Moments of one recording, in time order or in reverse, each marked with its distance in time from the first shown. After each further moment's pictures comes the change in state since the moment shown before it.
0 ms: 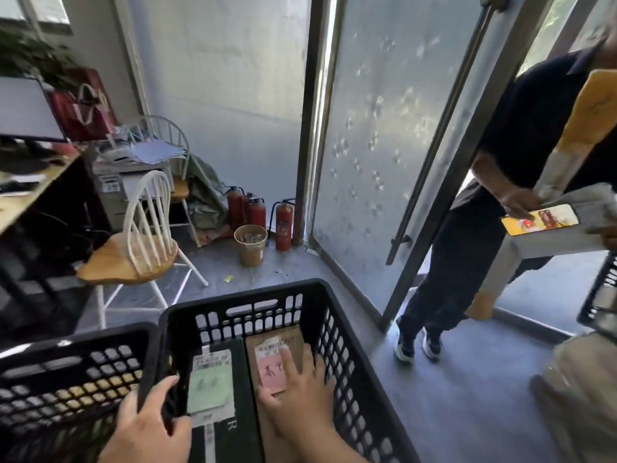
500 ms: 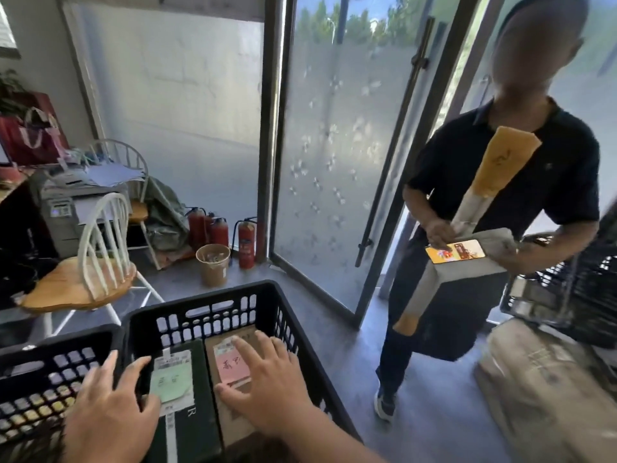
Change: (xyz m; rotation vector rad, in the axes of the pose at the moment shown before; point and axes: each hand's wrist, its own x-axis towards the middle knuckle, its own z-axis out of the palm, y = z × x) left_hand -0.010 0.016 -0.035 0.316 -0.182 0.057; right_hand -0.120 -0.003 -0.083 0.021 0.099 -0.282
